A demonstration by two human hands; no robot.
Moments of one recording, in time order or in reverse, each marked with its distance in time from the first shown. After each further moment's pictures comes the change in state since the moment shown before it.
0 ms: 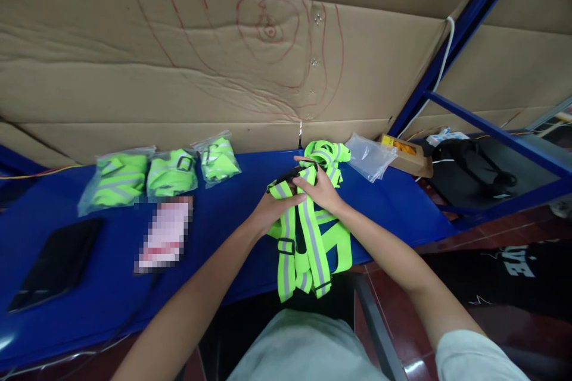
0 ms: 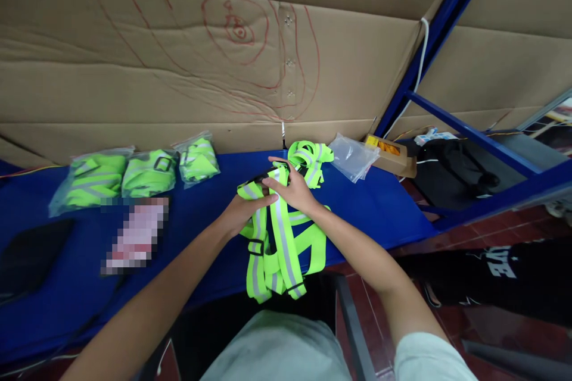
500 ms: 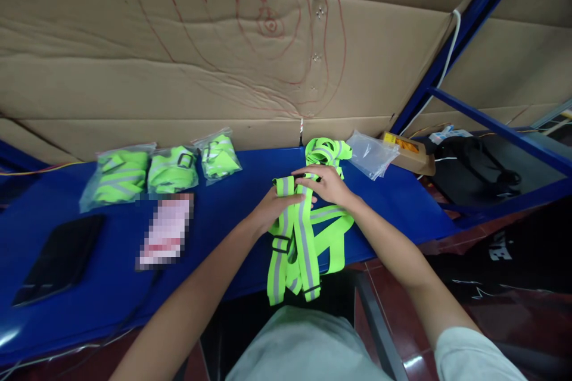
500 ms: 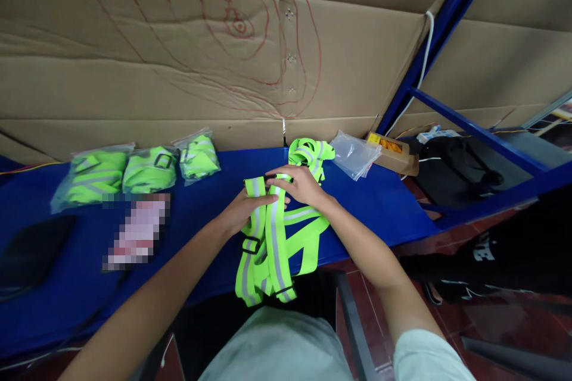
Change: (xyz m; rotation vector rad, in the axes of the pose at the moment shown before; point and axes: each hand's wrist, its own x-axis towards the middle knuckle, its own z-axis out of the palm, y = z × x) left_hand -0.005 0.006 0.000 -0.091 -0.164 -0.214; right_hand 0.006 -0.009 -0.025 -0.235 -0.212 -0.122
